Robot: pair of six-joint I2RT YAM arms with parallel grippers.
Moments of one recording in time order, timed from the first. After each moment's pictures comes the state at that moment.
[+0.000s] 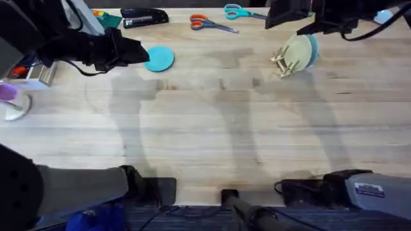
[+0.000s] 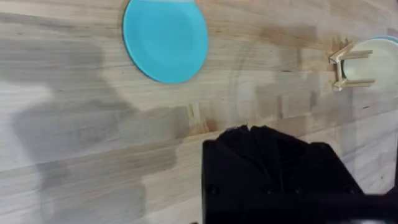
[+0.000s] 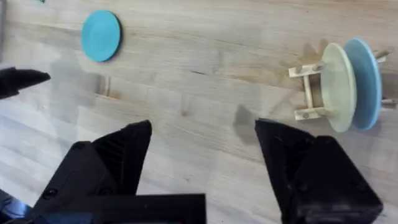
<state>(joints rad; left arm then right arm) 0.34 1.50 1.12 -0.82 0.71 0.07 0.14 1.43 1.44 -0.96 -0.34 0.17</state>
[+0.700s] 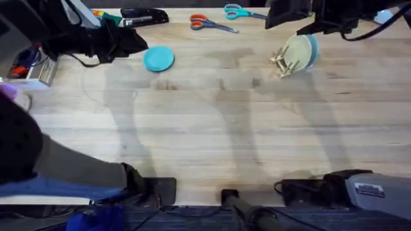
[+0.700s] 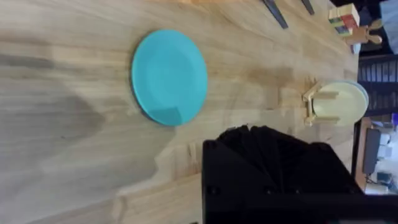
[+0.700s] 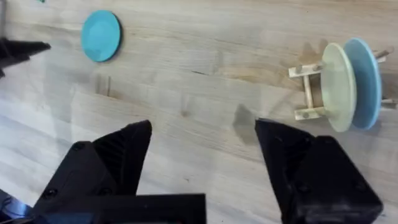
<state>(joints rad) 0.39 1.67 1.19 -0.66 0.84 -0.06 0.14 1.43 1.44 -0.96 -0.34 0.17</state>
